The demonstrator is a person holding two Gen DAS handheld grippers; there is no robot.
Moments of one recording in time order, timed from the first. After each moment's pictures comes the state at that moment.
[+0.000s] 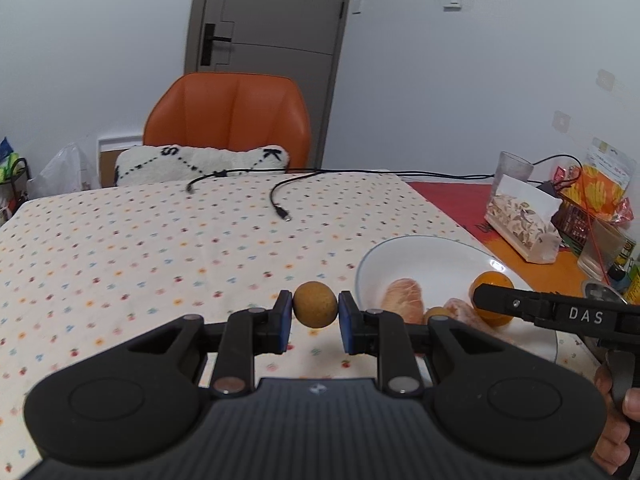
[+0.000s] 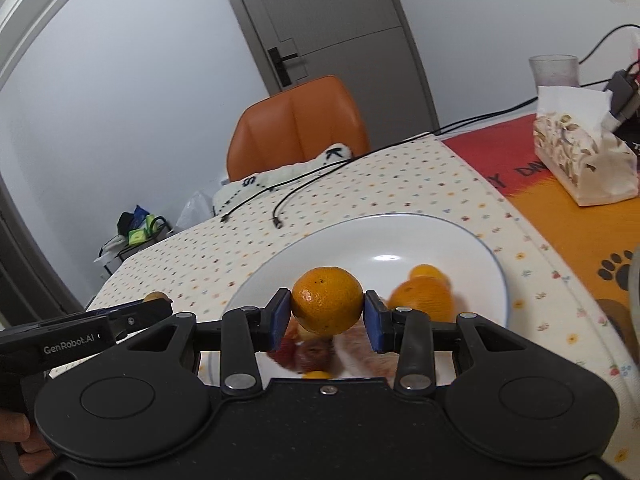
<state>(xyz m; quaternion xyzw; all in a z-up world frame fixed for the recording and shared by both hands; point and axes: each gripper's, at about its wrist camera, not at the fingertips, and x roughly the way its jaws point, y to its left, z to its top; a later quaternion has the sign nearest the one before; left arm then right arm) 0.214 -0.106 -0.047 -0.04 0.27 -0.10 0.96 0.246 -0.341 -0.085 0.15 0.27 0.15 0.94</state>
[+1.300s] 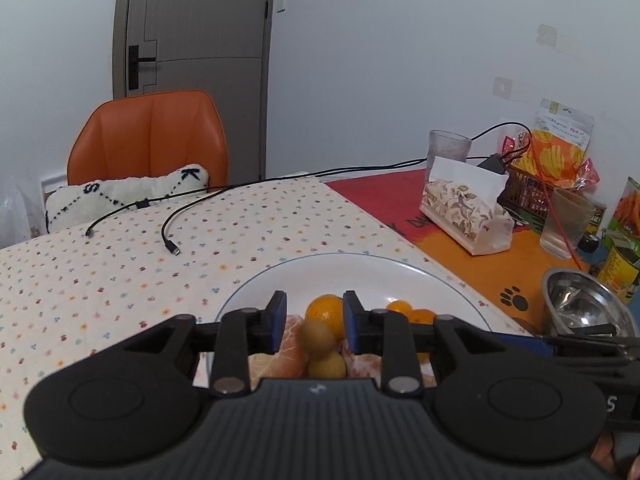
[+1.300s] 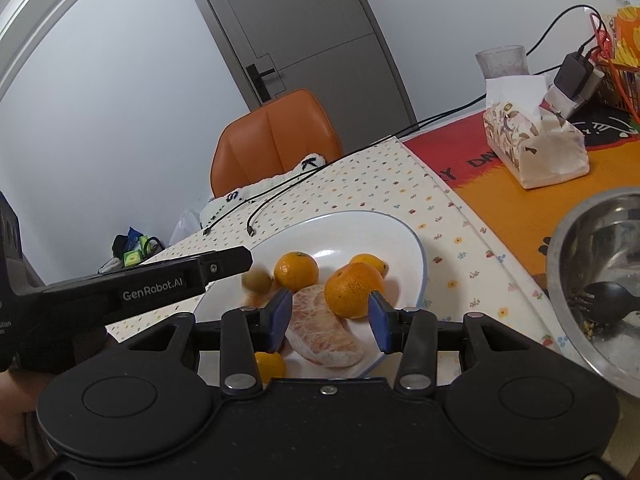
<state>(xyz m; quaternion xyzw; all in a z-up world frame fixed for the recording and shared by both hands) 0.245 -0.200 -0.047 0.01 0.26 -0.17 0.95 0.221 -0.385 -0.094 0.18 0.26 0.13 0.94</state>
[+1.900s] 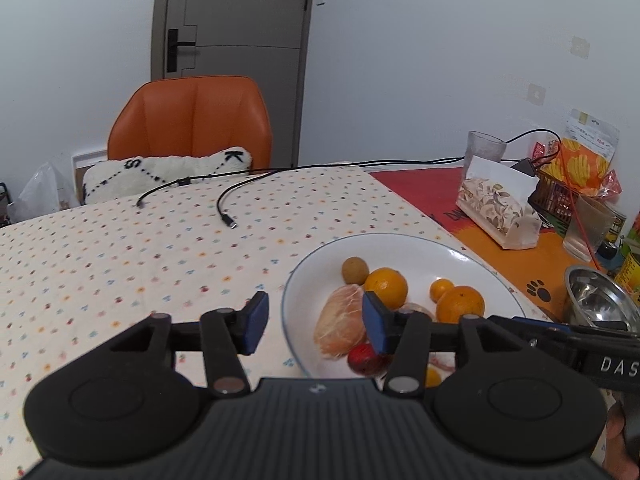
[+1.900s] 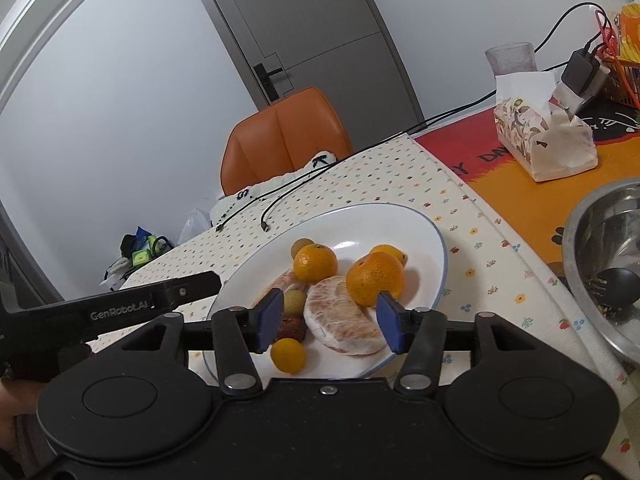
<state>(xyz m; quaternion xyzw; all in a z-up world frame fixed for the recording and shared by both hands) 0.224 -0.156 -0.046 -0.01 0.28 -0.12 0.95 0.213 -0.374 -0.093 0.18 0.25 0.14 0.94</state>
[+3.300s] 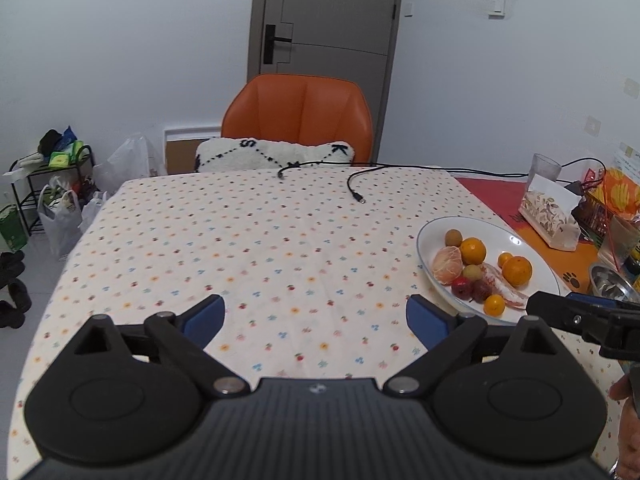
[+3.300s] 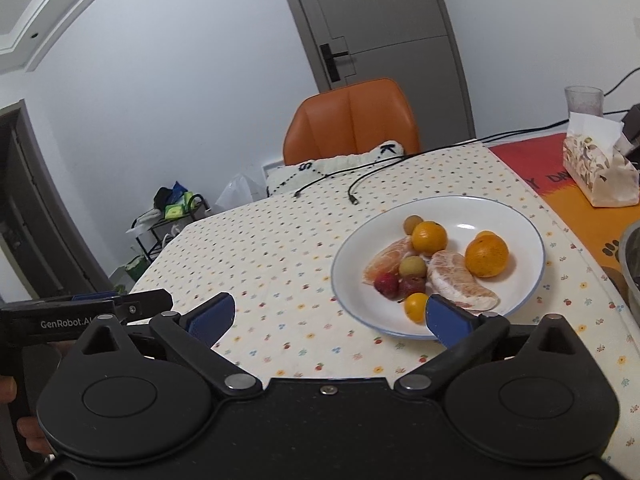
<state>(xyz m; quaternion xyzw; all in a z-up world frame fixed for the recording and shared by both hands) 0.109 -0.050 -0.013 -0.04 0.29 -0.01 0.96 0.148 -0.294 -0.047 0.10 0.26 0.20 0.94</state>
